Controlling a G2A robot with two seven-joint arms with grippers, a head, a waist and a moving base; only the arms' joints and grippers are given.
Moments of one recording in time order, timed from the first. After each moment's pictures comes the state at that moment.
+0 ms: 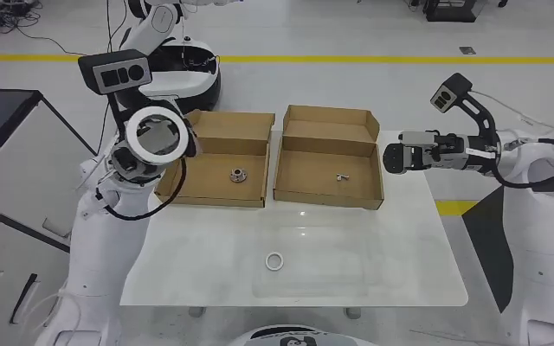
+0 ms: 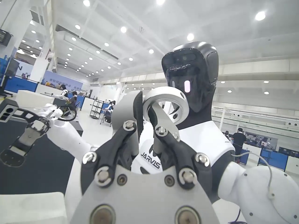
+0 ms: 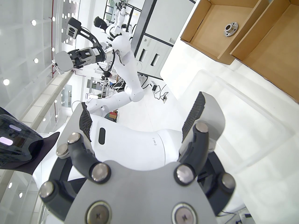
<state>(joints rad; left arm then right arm) 1.14 -1.16 -1.39 -1.91 -0.98 -0.60 -1.10 -1.16 -1.00 1.71 -1.78 0.37 0.29 1.53</state>
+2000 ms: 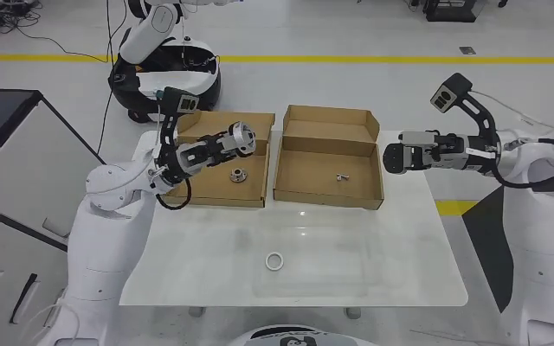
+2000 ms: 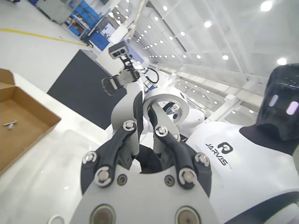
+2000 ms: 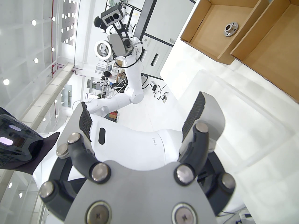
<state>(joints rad) 1.22 -1.13 -1.42 -1.78 -0.47 -0.31 -1.04 -1.16 -1.00 1.71 -1.78 0.37 0.29 1.53</state>
